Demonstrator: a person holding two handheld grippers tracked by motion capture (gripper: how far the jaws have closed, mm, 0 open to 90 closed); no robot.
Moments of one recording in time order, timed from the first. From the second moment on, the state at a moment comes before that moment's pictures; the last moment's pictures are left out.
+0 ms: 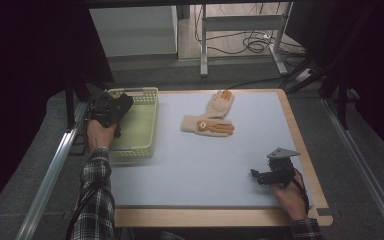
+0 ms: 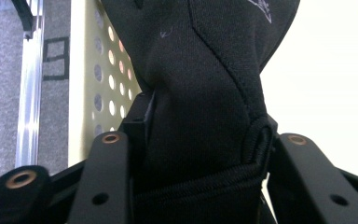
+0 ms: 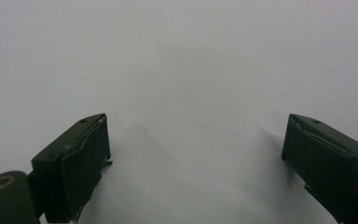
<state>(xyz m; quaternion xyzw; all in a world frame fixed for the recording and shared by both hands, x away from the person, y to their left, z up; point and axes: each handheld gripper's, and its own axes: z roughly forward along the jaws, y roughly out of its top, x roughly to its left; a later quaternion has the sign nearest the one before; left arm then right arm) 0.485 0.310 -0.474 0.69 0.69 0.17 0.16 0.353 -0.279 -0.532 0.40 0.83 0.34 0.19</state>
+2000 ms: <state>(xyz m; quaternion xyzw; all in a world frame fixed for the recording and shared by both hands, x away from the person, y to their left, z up) 0.332 0.173 -0.433 0.83 0.35 0.17 0.39 0.353 -0.279 -0.532 0.40 0.83 0.34 0.19</state>
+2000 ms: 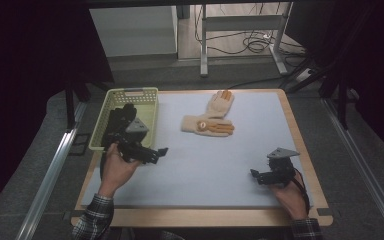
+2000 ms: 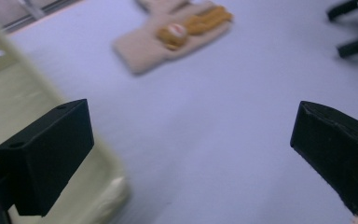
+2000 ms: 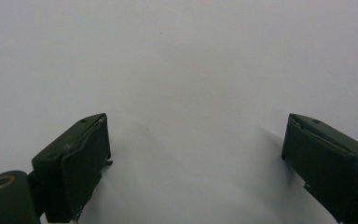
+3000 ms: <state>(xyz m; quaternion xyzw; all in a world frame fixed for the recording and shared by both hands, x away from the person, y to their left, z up) 0.316 0.135 -0.549 0.85 0.38 0.13 0.35 0.389 -0.225 -0.506 0.37 0.84 0.37 0.16</state>
